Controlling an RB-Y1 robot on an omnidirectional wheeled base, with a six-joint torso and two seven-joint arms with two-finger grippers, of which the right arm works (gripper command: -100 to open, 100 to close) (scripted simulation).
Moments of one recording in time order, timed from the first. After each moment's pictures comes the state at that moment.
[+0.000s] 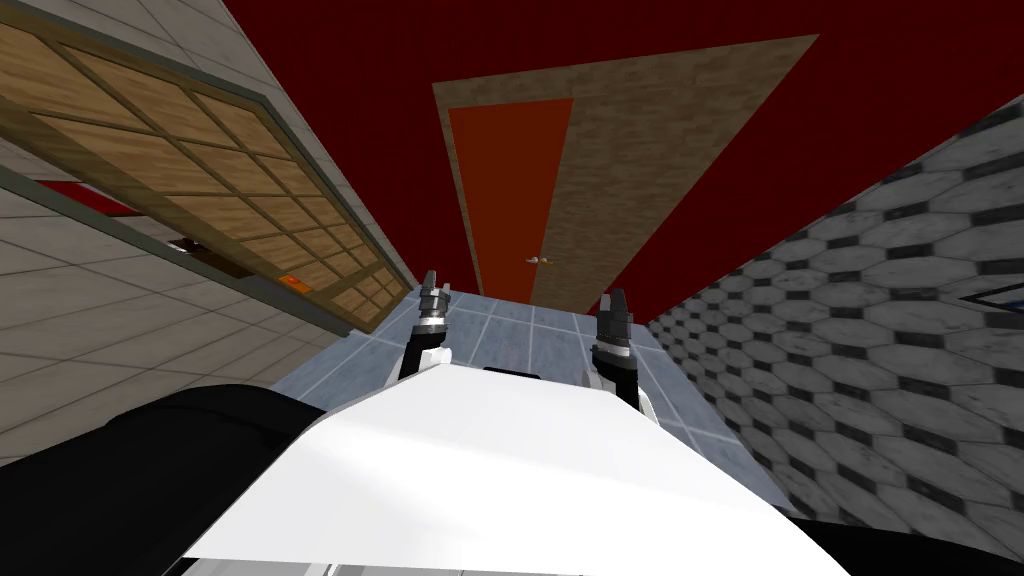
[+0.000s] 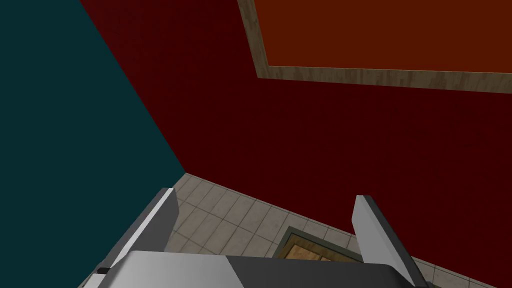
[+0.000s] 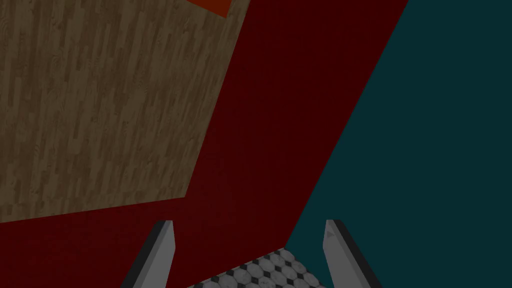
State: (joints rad) arm 0.52 -0.03 -0.01 -2.20 0.12 -0.56 0.13
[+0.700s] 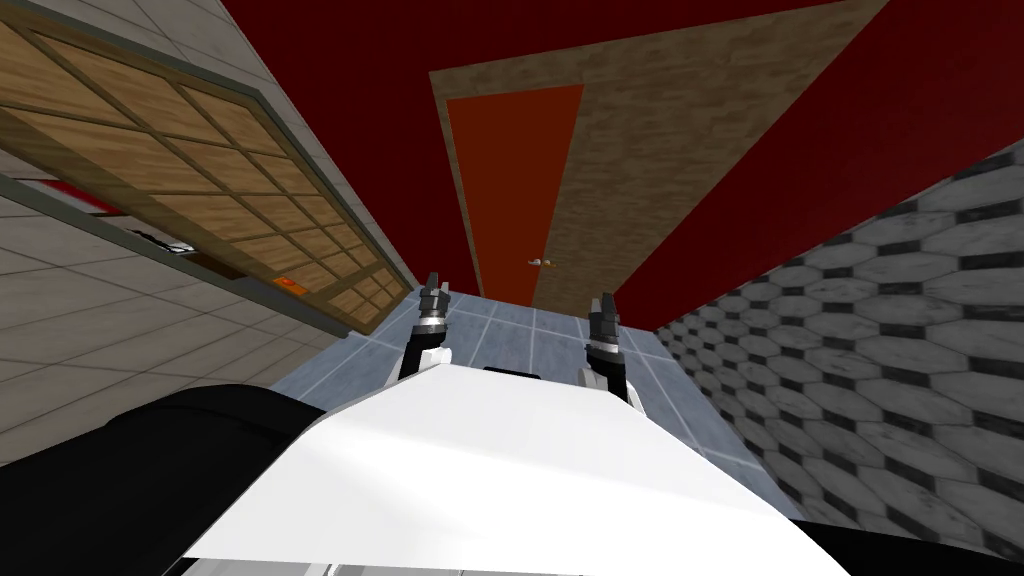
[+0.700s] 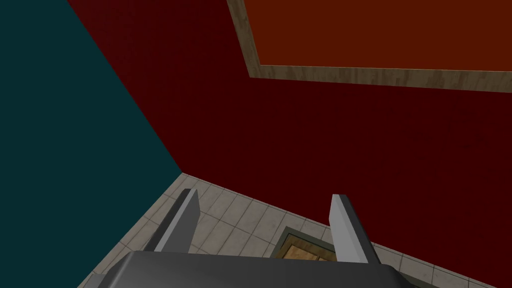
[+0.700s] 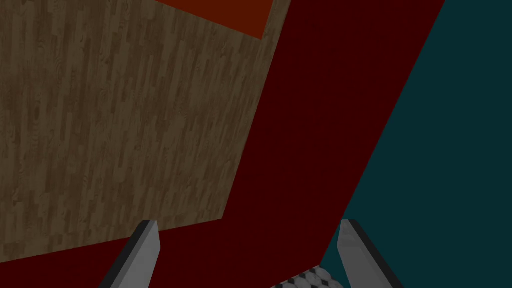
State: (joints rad) arm 0.46 -0.06 -0.01 -2.06 0.08 -0.58 0.12
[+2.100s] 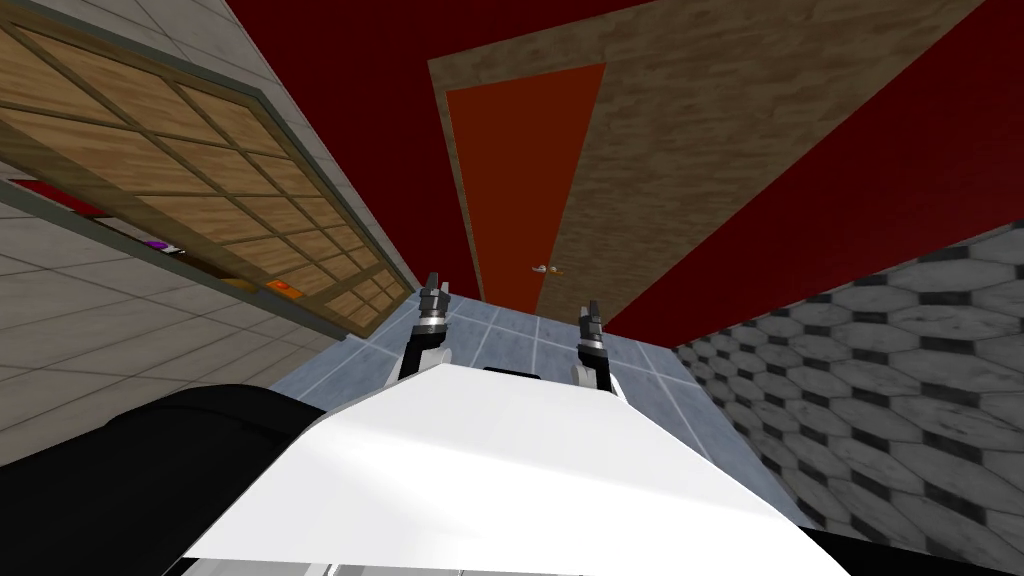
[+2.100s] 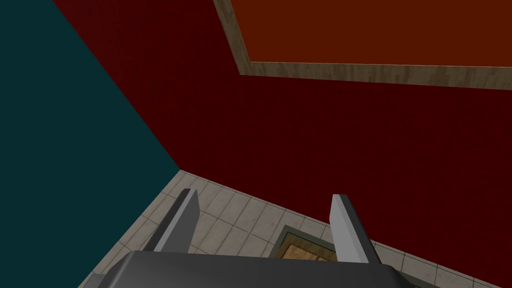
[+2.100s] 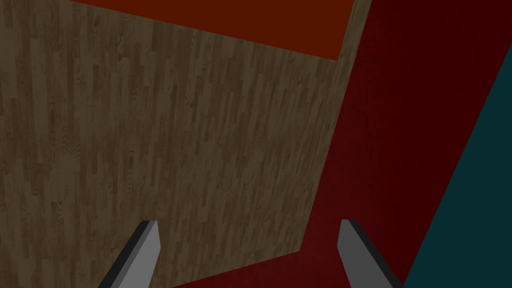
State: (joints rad) arm 0.33 -0.10 -0.02 -1.74 -0.03 -0.63 0.12
